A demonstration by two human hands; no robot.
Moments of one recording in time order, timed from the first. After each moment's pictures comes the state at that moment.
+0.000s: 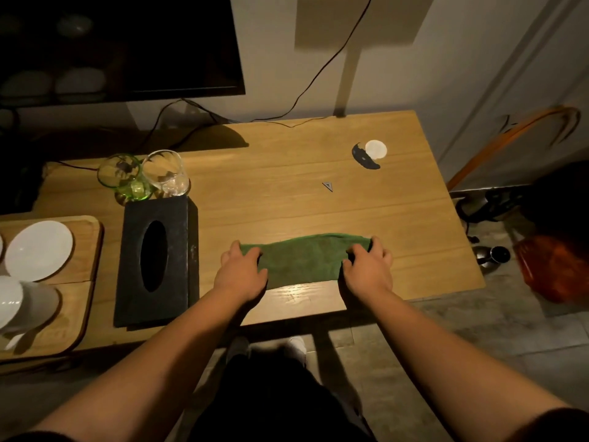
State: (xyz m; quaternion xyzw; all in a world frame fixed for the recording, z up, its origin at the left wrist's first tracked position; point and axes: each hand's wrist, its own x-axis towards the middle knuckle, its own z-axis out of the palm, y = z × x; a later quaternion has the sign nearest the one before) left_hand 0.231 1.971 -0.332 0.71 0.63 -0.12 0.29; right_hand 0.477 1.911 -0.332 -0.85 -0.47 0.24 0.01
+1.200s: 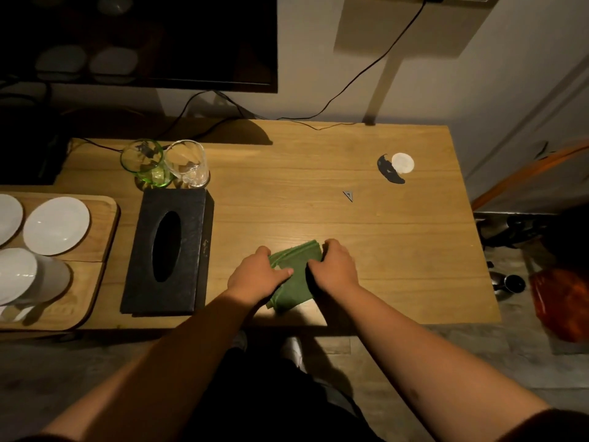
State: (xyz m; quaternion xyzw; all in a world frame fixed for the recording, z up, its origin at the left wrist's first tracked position) left_hand 0.239 1.977 -0.347 0.61 0.69 -0.03 0.39; right_hand 0.413 1.964 -0.336 -0.79 -0.48 0.36 0.08
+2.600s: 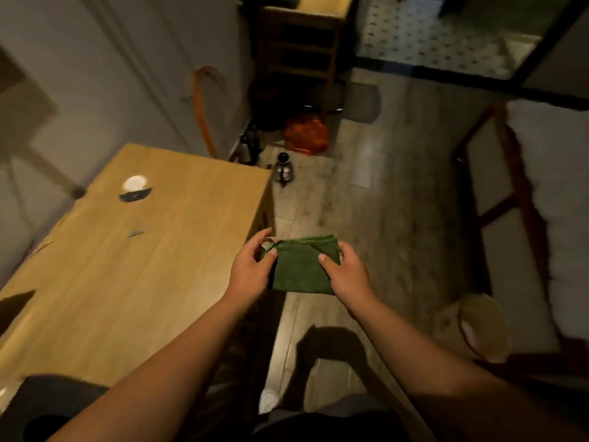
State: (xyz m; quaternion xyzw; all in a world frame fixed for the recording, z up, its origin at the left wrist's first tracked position) left_hand 0.314 1.825 -0.233 0.76 0.15 0.01 0.64; right_hand 0.336 1.642 -0.248 -0.78 0.09 0.10 0.61
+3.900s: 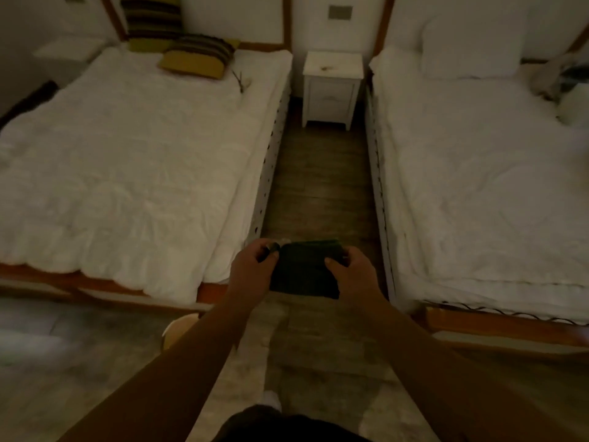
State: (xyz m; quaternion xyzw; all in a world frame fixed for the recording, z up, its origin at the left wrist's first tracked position) left_hand 0.168 0.960 -0.216 0.66 -0.52 -0.39 0.38; right_hand -0.035 0.958 -0.228 -0.48 0.69 -0.31 0.44
